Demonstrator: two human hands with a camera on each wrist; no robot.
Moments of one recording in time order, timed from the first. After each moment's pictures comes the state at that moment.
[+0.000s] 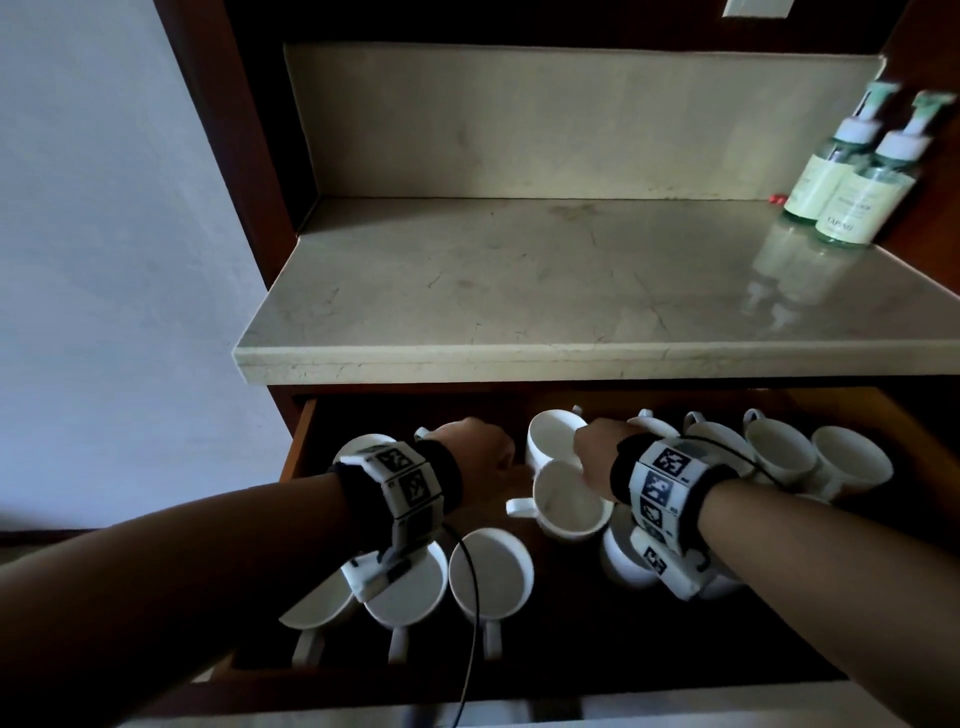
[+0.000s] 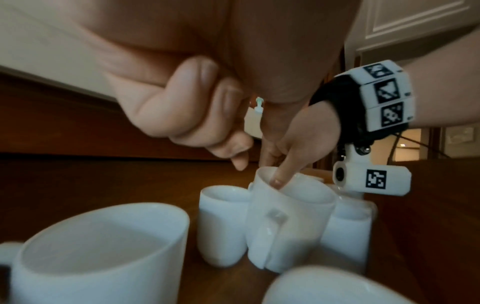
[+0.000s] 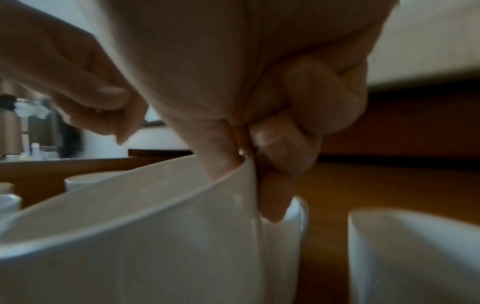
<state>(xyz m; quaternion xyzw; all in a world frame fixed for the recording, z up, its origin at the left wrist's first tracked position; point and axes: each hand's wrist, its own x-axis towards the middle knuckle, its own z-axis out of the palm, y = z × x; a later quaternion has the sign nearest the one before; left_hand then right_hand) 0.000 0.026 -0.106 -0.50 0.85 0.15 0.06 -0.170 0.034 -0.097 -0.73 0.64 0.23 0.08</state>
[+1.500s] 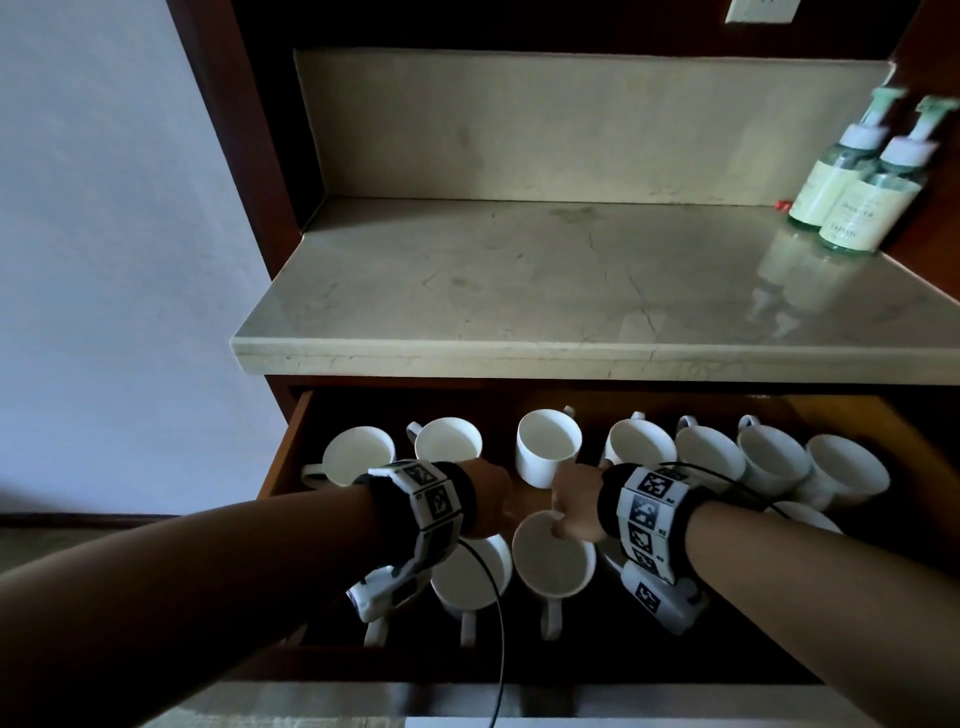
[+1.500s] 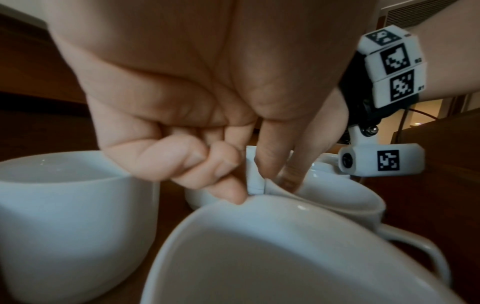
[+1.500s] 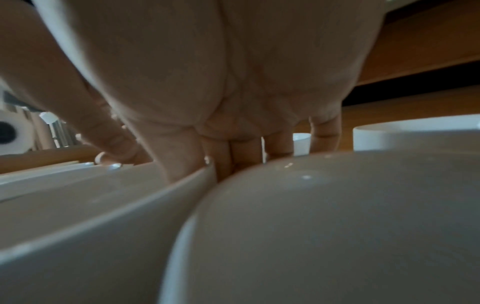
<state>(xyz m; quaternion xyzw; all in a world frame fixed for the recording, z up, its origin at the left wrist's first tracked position) -0.030 0.048 -0.126 -0.51 0.82 0.18 0.20 -0.180 0.041 -0.145 -0.77 0.54 0.30 0.15</state>
